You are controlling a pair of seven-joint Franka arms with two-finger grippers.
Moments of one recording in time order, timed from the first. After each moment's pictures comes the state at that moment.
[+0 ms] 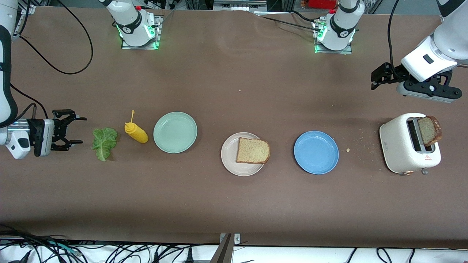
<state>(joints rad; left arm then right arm) -0.03 -0.04 -0.08 -1.70 0.00 1.61 0.09 -0.16 0.55 -0.13 -1.50 0.45 1.63 -1.48</state>
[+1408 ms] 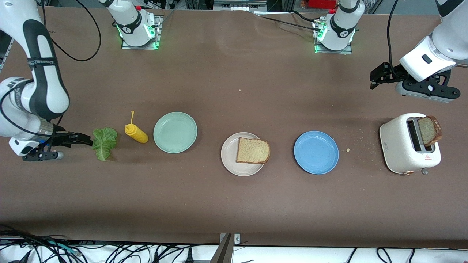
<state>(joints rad) -0.03 -0.04 -0.08 -1.70 0.00 1.61 0.09 -0.05 0.45 -0.11 -1.81 0.17 2.24 -0.27</state>
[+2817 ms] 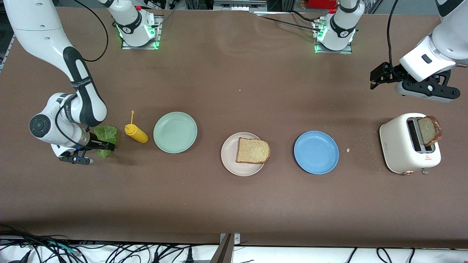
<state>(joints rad) -0.03 -0.04 -0.08 -1.70 0.00 1.61 0.09 0.01 0.61 -0.11 -1.87 0.10 2.42 -0.01</state>
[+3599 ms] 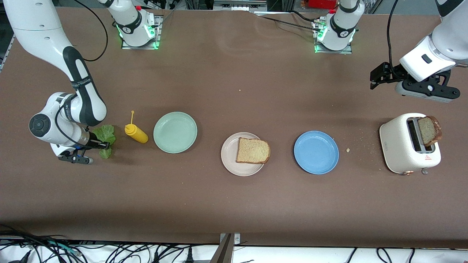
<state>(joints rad) -0.03 -0.04 -0.08 -1.70 0.00 1.61 0.09 0.01 0.60 -0.11 -1.88 0.10 2.43 -0.01</state>
